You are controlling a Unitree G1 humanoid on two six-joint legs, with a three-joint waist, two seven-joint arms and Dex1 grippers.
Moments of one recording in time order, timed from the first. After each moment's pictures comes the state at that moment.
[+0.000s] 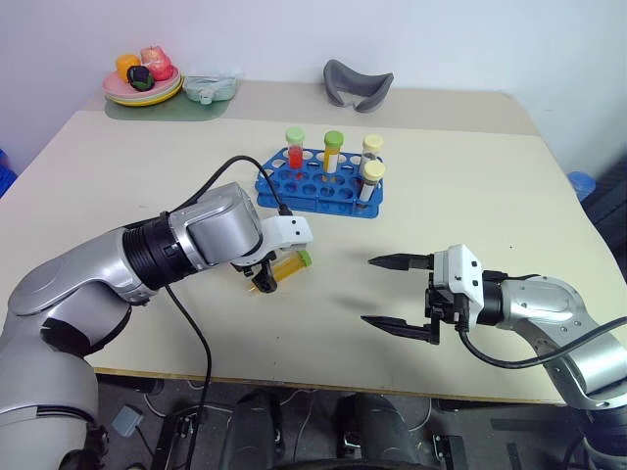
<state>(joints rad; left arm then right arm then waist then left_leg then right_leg) -1.22 0.74 -1.05 -0.09 -0.25 1.36 -1.00 -0.10 -0.77 0.01 -0.49 0.49 0.34 1.01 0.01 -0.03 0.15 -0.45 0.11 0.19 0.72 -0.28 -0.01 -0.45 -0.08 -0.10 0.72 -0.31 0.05</state>
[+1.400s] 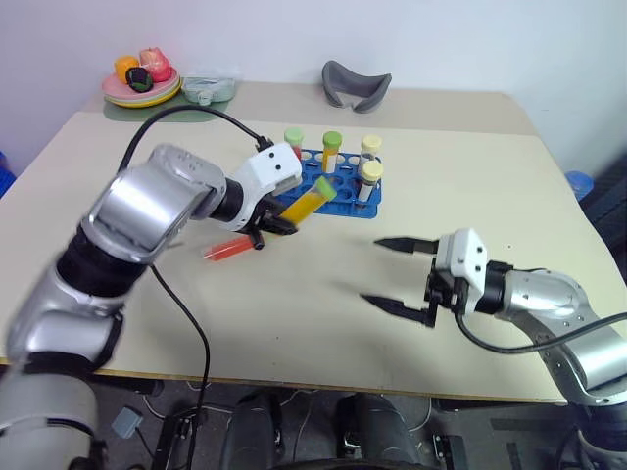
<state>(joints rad) -0.86 0.61 -0.23 -0.27 -0.34 1.07 -0.79 -0.18 -0.69 -0.03 -0.50 0.51 0.38 0.86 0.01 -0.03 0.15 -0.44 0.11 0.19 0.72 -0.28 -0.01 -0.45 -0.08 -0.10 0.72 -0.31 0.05</state>
